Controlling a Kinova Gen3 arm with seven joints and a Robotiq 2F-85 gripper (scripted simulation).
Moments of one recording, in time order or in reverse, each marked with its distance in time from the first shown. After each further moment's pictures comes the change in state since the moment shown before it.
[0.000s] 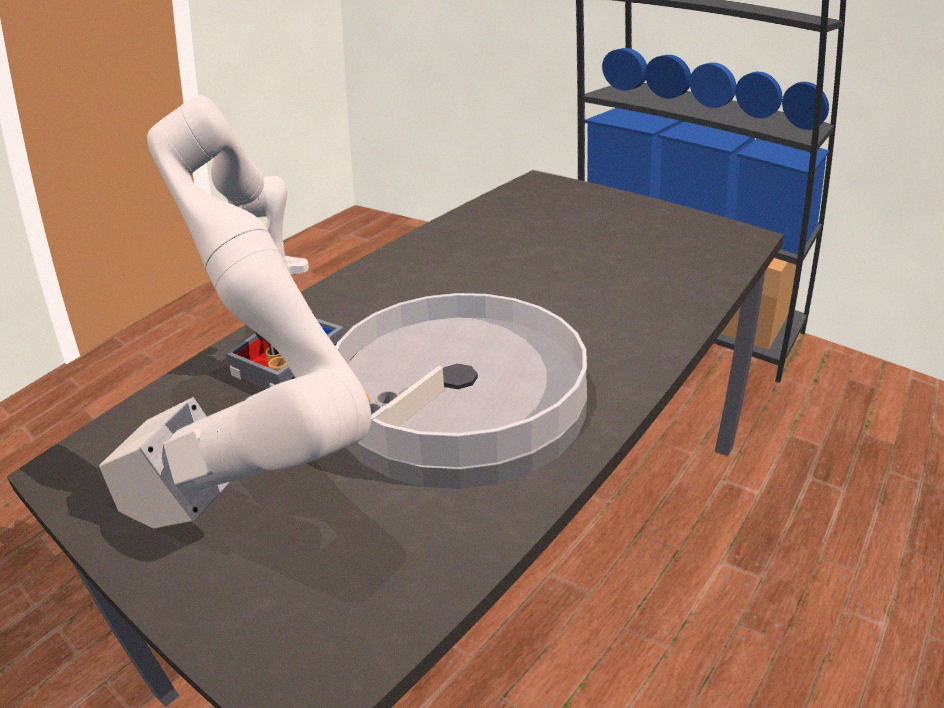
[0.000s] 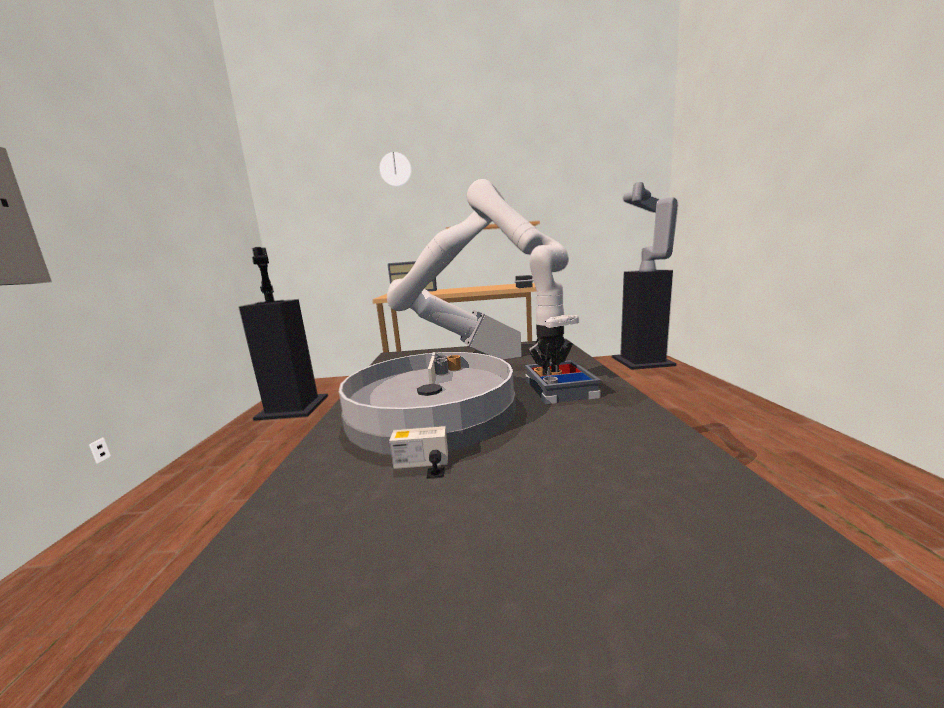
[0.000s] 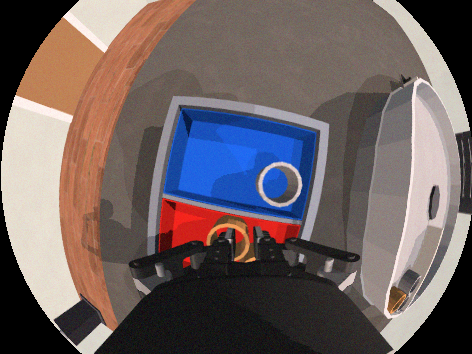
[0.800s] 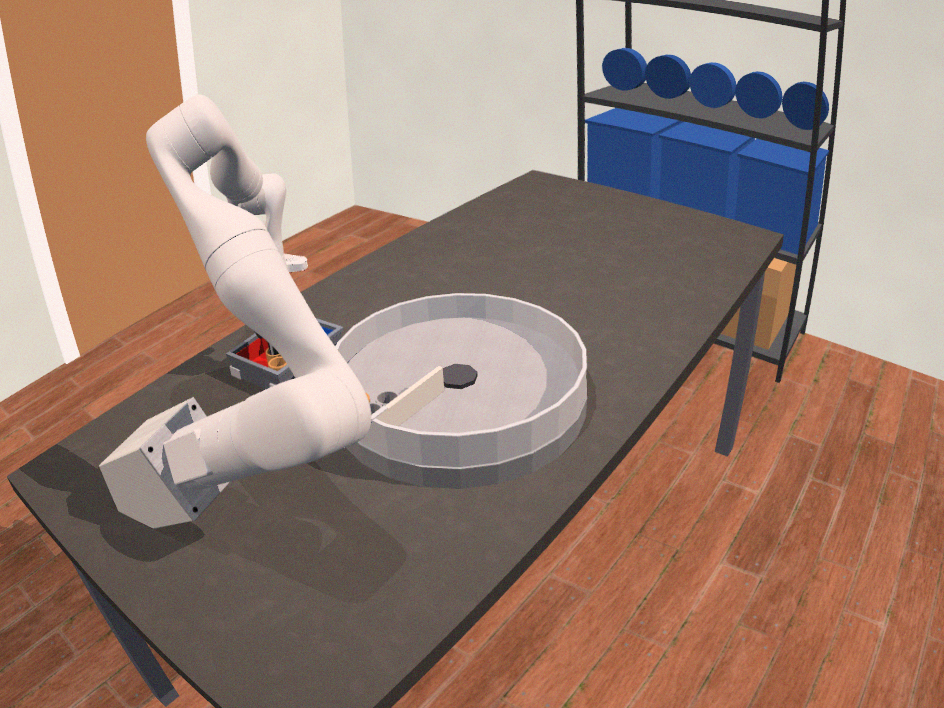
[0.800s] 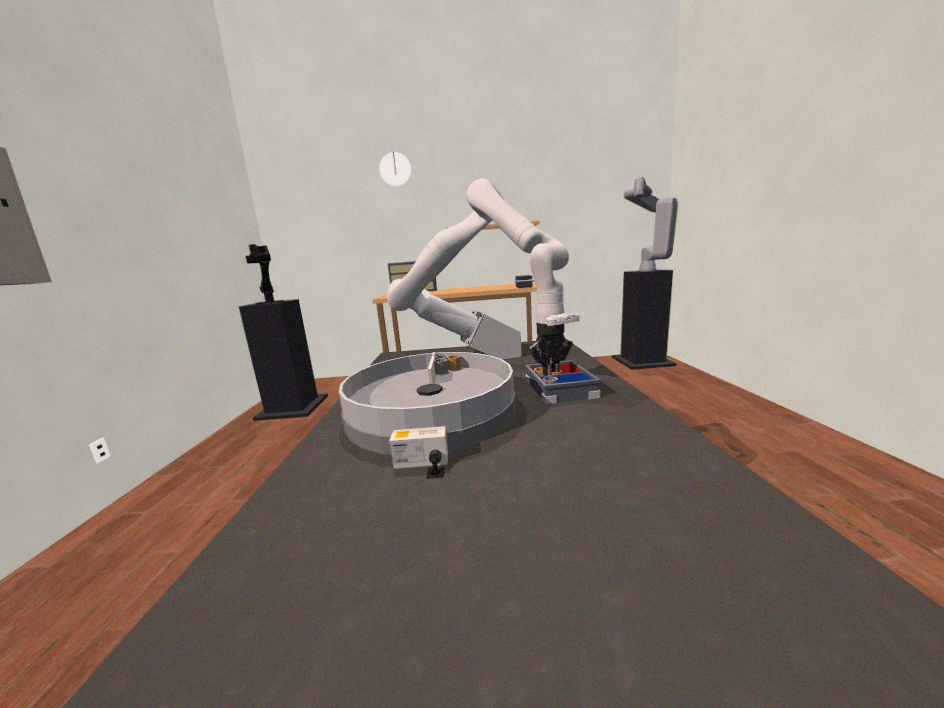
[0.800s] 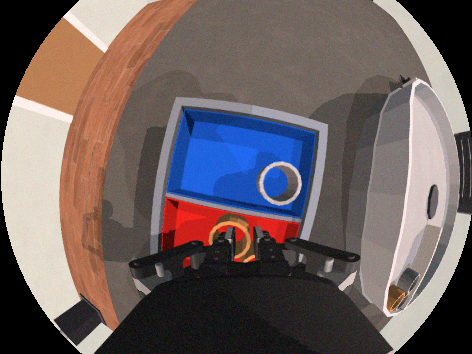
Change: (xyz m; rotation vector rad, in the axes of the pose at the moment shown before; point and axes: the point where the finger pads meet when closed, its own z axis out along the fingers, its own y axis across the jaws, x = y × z) arm -0.001 -0.001 -0.005 -0.001 -0.001 0.000
